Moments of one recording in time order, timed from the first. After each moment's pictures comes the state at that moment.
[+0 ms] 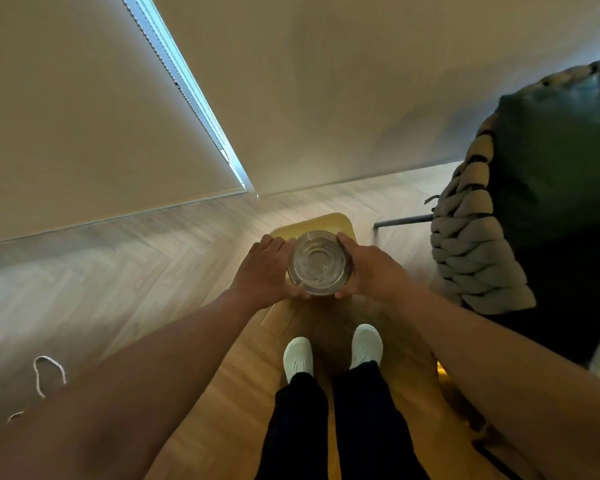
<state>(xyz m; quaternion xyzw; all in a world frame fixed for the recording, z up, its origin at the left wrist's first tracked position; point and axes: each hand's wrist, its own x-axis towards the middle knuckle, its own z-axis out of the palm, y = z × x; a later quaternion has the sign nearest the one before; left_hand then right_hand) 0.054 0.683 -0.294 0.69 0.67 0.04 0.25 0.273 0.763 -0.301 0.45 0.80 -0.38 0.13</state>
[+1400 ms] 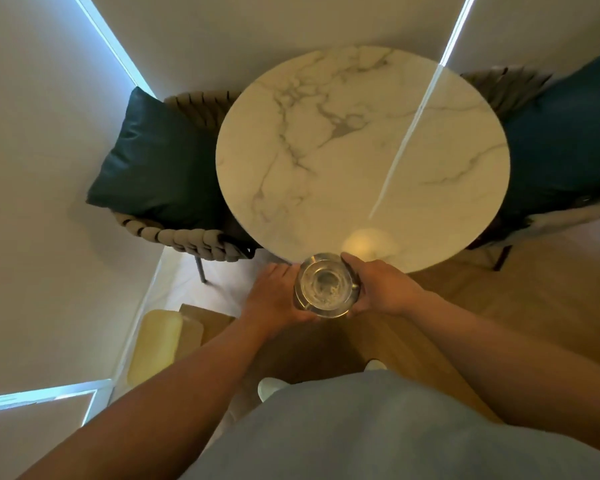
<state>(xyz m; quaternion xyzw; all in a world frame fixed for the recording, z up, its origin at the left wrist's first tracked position) 0.414 0.507 -0.134 0.95 0.18 -0.05 0.26 0.582 0.335 -0.121 0.81 0.47 -0.32 -0.16</state>
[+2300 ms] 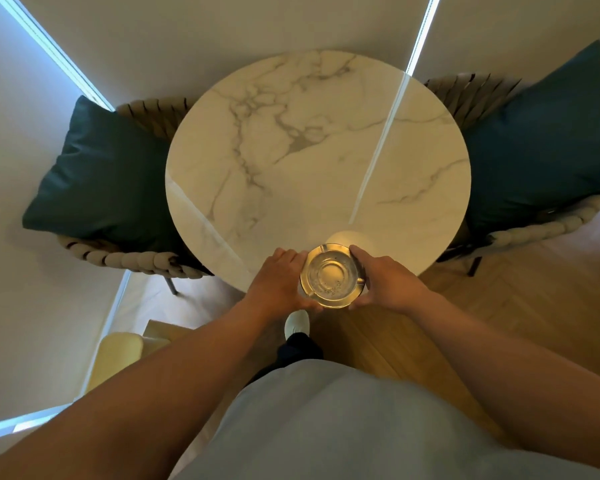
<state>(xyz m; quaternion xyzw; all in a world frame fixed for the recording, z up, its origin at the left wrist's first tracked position) 0.560 0.477 -0.135 0.96 0.12 -0.07 0.24 0.703 0.286 -0.135 0.84 0.41 -0.30 -0.16</state>
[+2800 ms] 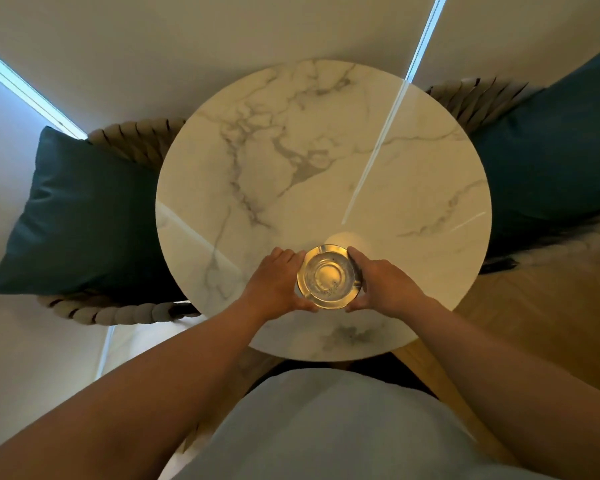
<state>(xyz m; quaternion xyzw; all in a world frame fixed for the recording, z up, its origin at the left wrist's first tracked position) 0.638 0.588 -0.145 0.96 0.08 -0.12 0.23 0.757 0.384 -0.148 0.87 0.34 -0.32 -0.15</state>
